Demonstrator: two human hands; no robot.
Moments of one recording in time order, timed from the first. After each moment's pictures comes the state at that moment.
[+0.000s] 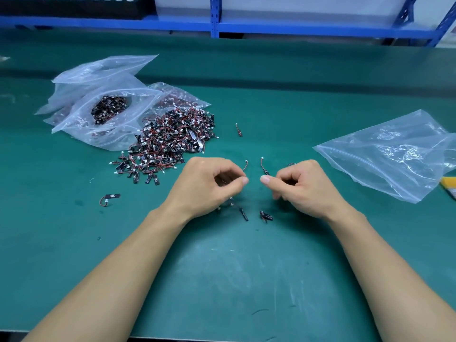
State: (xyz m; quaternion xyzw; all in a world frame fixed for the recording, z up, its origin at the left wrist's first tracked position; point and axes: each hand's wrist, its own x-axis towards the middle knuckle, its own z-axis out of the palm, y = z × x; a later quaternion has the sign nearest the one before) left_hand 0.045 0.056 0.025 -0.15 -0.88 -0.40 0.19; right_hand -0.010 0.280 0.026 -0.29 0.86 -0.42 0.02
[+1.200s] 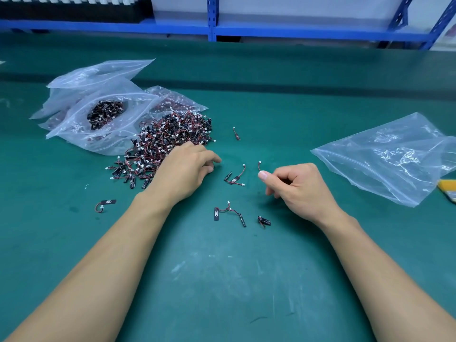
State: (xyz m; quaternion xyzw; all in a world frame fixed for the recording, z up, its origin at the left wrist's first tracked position) left_hand 0.002 0.010 0.020 -0.13 -0.97 -0.14 0.17; right_hand -0.011 0.272 0.024 -0.25 0.85 -0.45 -0.03
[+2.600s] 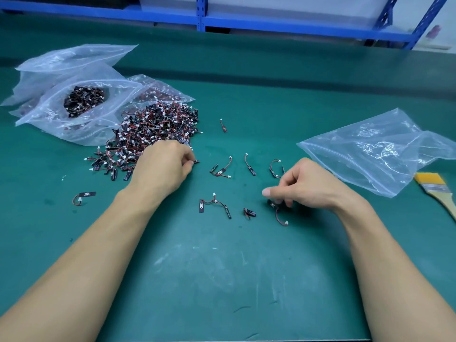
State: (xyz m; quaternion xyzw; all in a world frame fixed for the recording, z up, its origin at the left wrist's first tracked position) left_hand 0.016 0.021 0.026 0.03 -0.98 -0.15 0.14; right_hand -0.017 0.312 0.047 -0.19 0.90 -0.34 0.19
